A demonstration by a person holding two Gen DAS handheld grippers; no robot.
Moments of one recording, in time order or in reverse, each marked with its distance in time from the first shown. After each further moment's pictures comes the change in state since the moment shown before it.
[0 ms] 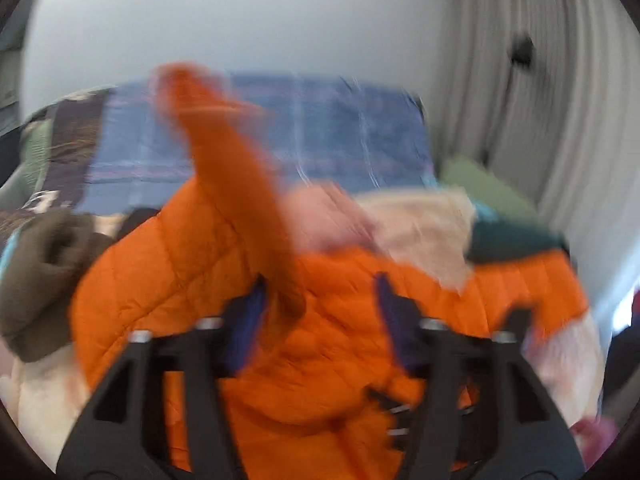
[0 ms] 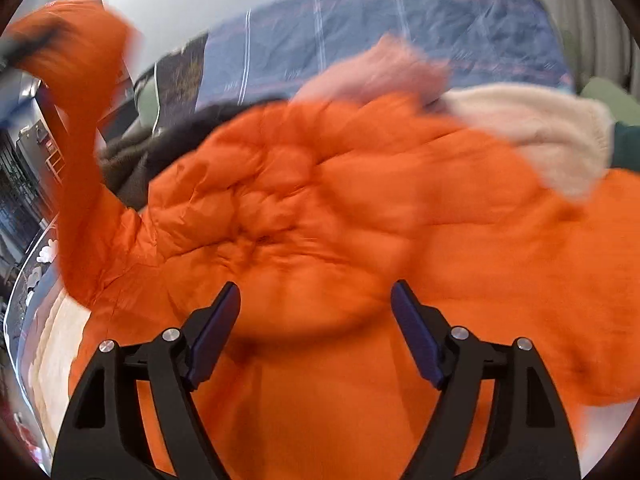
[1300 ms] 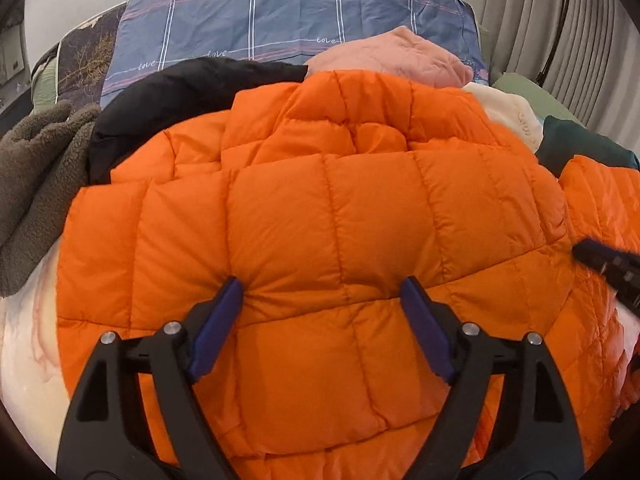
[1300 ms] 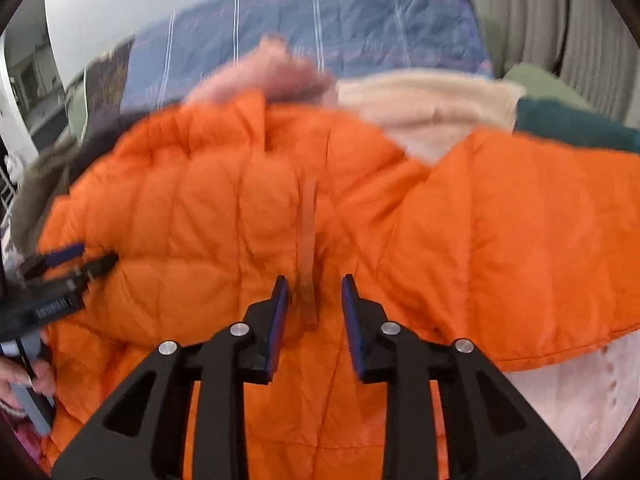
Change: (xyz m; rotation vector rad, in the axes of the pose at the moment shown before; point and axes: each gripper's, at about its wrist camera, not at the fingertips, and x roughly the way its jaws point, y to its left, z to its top) left arm 0.084 0.068 -0.088 -0.054 0.268 0.139; right arm -0.040 -0.011 -0.001 0.054 -0.012 -0.220
